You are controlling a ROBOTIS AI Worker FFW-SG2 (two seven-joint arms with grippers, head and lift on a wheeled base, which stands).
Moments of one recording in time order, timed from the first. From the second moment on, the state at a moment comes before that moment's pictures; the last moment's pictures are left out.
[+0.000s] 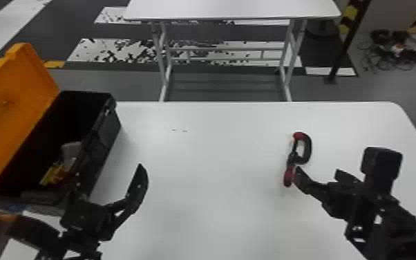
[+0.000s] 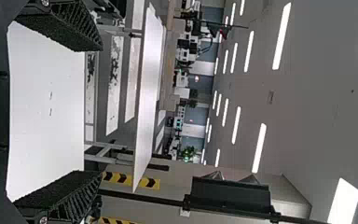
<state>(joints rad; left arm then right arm) 0.66 0.12 0.08 -1.88 0.28 -0.36 -0.31 0.41 0.00 -0.06 -2.09 -0.14 0.75 0.09</state>
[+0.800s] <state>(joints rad) 0.66 0.14 0.06 -1.86 0.27 -0.36 -0.30 0.22 0.00 0.00 -1.83 -0.22 0.69 -0.03</state>
